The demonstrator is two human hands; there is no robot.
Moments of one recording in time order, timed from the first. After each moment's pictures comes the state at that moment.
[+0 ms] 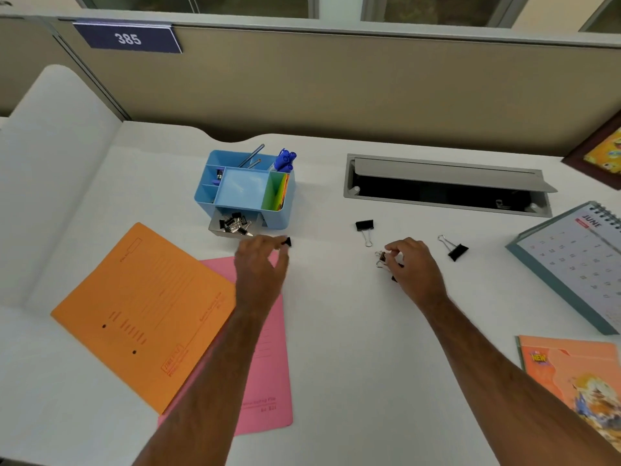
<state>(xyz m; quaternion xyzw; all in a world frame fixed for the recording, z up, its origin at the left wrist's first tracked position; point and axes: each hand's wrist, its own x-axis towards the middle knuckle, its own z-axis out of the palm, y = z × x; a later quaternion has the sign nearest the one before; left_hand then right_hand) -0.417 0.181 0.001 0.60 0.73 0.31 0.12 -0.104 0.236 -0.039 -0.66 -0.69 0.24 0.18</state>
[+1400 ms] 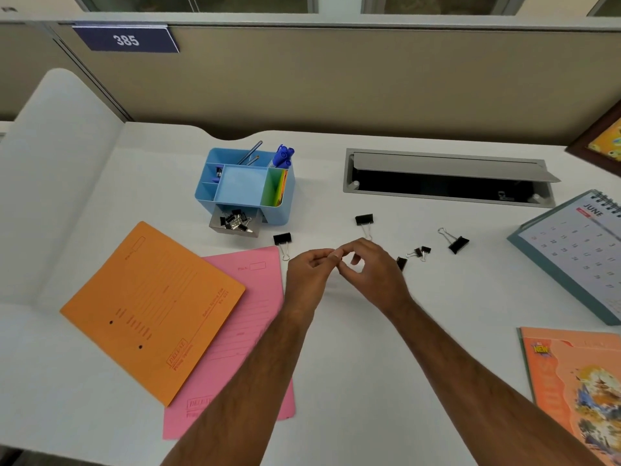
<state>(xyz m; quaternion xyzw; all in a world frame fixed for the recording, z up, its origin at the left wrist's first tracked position) -0.329 0.177 0.015 0.29 0.71 0.39 0.51 -0.179 0.201 0.003 -0.55 -0.75 0.28 0.26</state>
